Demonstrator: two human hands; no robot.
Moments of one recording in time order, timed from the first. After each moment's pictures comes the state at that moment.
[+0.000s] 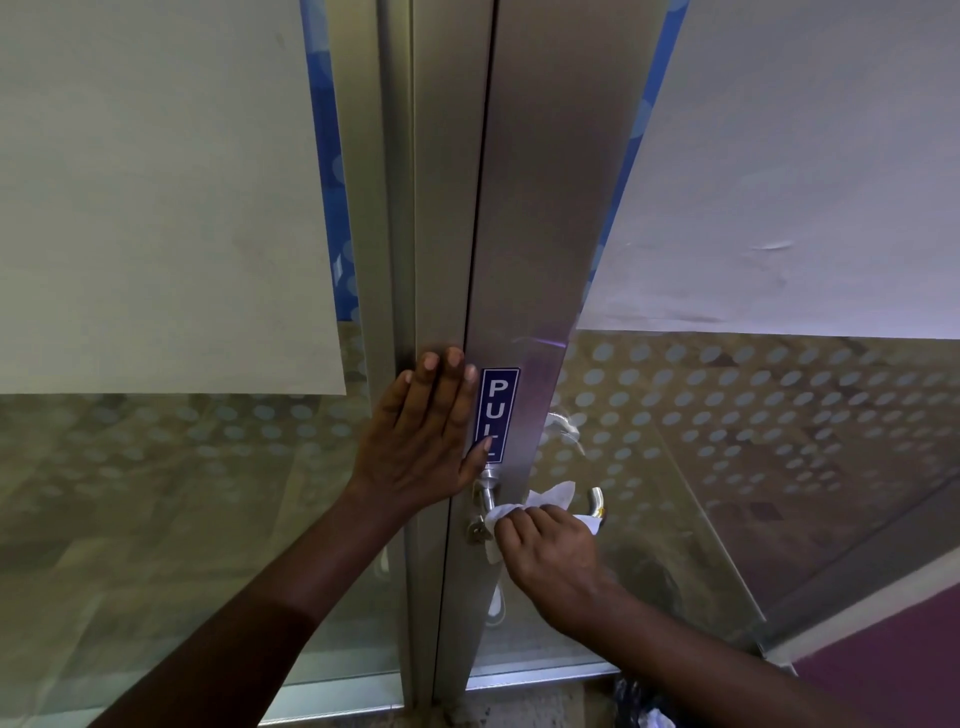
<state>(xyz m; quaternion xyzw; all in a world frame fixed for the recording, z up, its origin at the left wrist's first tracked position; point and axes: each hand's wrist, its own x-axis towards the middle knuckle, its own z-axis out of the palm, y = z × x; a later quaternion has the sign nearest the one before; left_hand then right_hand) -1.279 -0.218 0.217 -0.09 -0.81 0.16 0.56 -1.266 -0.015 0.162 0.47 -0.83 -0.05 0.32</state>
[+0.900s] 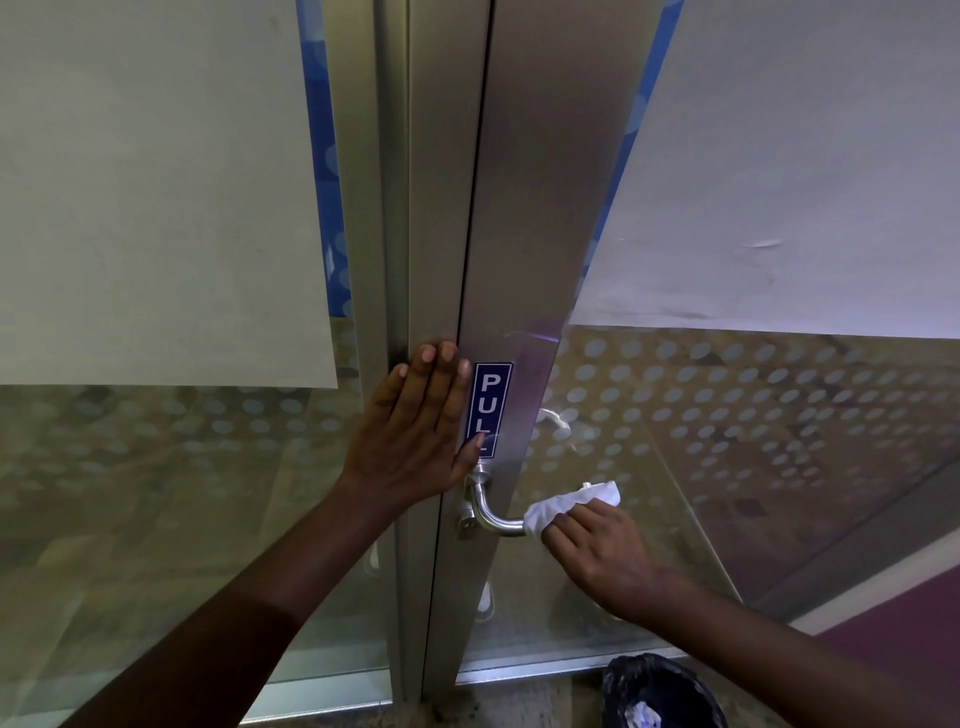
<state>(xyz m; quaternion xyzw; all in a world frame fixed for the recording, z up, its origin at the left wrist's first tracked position) -1.279 -0.217 0.218 -0.10 -0.81 0.15 0.56 -1.289 0.045 0.171 0.55 -0.78 -0.02 0.30</state>
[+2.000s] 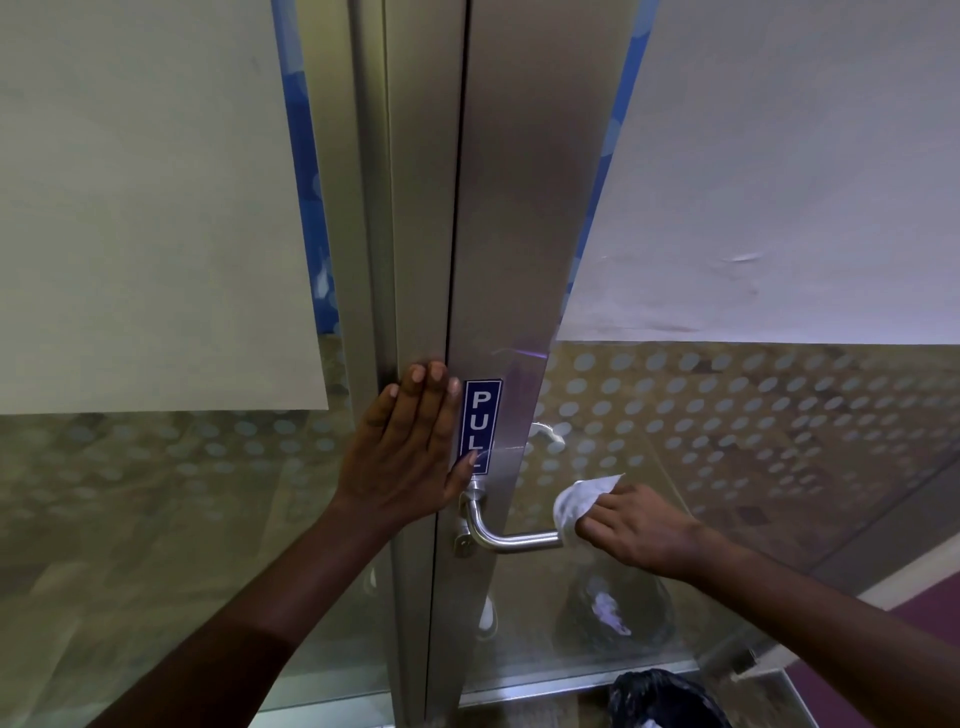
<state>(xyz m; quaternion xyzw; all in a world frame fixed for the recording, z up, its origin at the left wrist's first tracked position) -1.279 -0.216 0.219 -0.09 -0.81 0.16 0.56 -1.340 0.079 0.202 0.64 -0.72 -0.08 0.26</state>
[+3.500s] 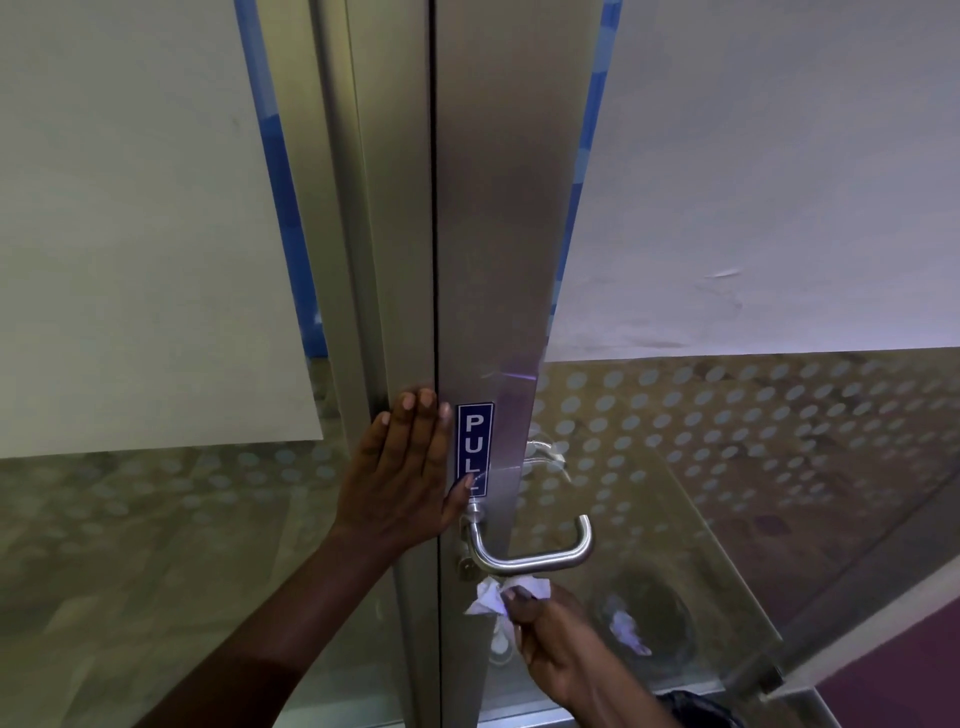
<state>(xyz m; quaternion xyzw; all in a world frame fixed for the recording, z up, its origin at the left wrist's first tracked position) -1.280 -0.215 0.216 -0.08 -0.81 0.17 0.55 -1.247 -0.015 0.132 -0.09 -0.49 0.82 -0.28</state>
